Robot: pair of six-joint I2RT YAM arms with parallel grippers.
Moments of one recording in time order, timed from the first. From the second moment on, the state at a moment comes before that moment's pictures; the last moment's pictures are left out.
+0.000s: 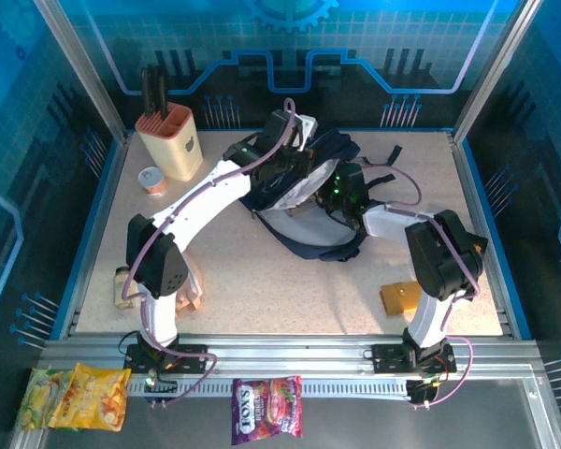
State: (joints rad) left arm -0.60 1.92 1.89 -0.61 0.01 -0.24; right arm 0.41 1.83 1.04 0.31 -0.20 1.32
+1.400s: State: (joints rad) left arm -0.47 1.59 1.24 -0.41 0.19 -0.37; right arm -0.16 1.29 0.84 -0.65 0.23 0.64
